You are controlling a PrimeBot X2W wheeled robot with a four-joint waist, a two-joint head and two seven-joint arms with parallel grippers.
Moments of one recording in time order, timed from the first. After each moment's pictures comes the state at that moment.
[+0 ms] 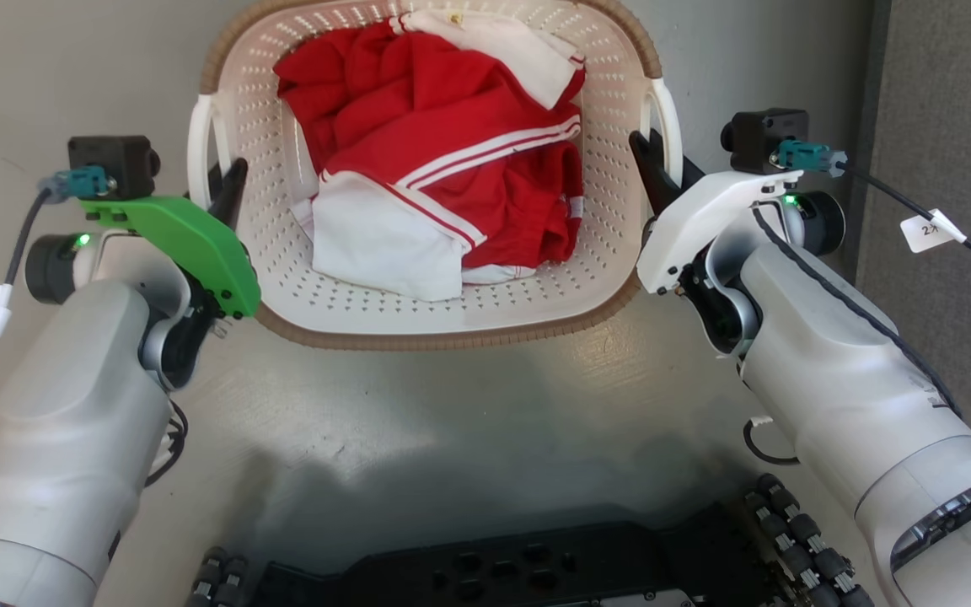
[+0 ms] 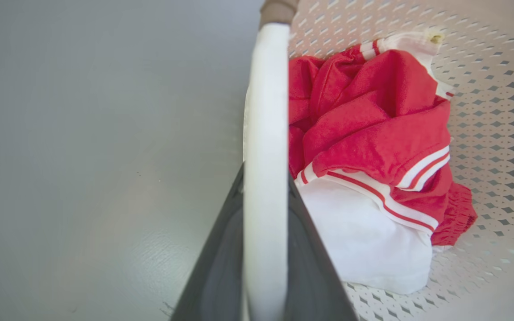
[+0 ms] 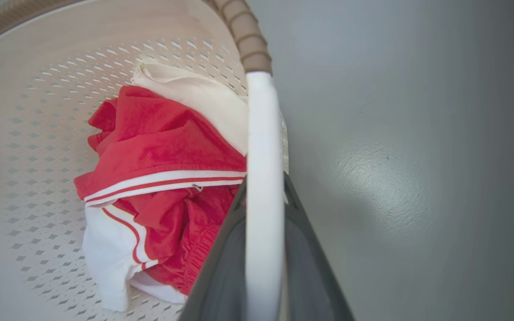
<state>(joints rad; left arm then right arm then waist) -0.84 0.23 -0.66 0.78 -0.83 -0.12 -0.05 -0.84 -0.06 0.66 0.94 0.67 0.05 -0.20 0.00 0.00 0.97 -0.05</state>
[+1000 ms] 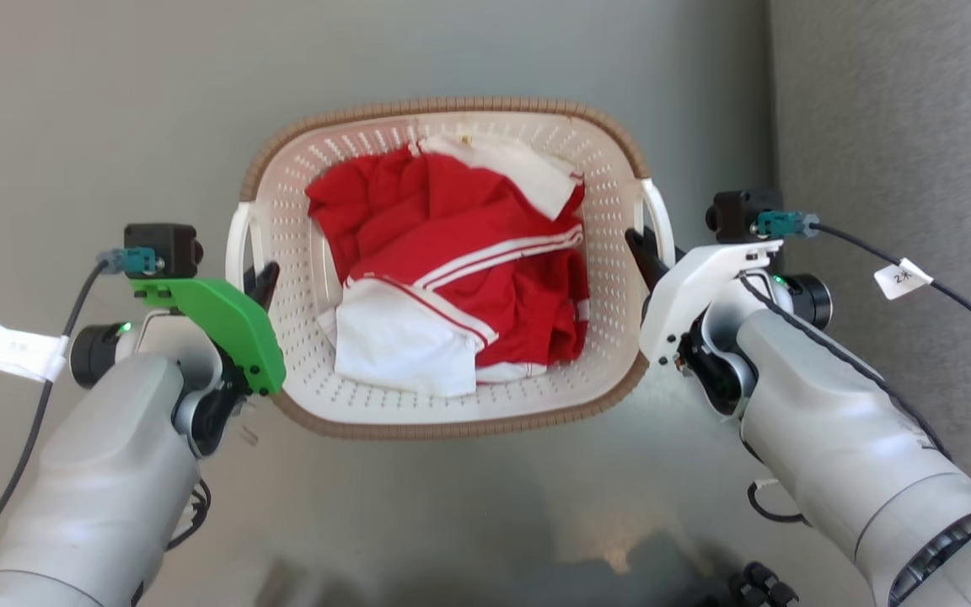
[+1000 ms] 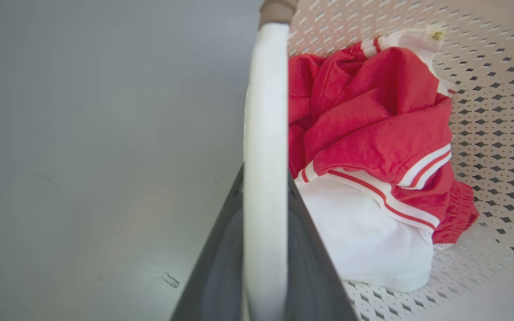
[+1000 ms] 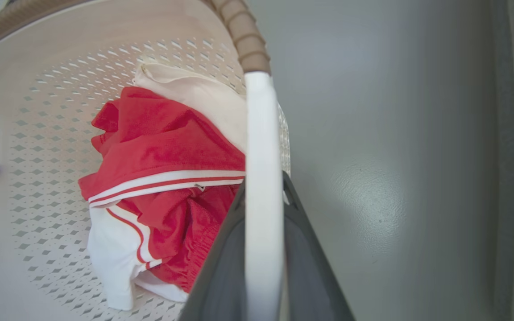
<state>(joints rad) -0.77 0.21 -0.82 0.89 -0.98 -0.12 -0.03 -0.79 -0.06 0.82 1.04 0.84 0.07 -0.15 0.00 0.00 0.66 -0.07</state>
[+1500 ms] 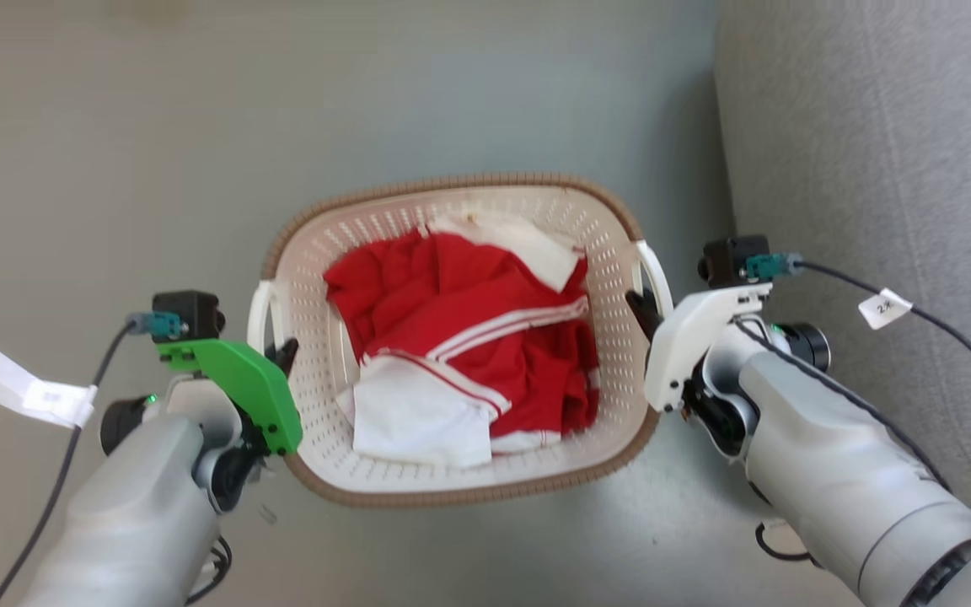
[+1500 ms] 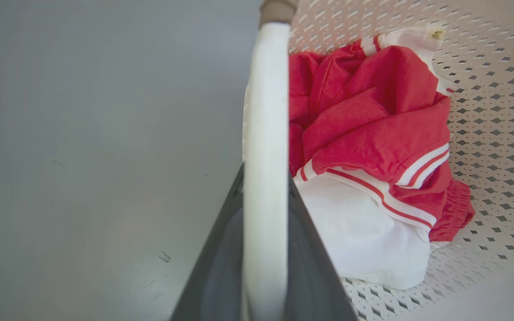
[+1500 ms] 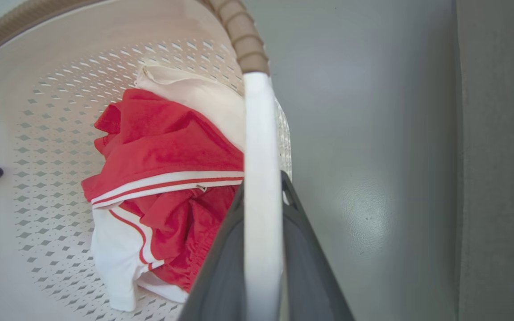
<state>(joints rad) -0.69 0.18 -0.85 0.93 -1.07 -0.12 0.00 -0.74 -0.06 0.88 1.06 0.90 0.09 -0.10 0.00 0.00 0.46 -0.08</state>
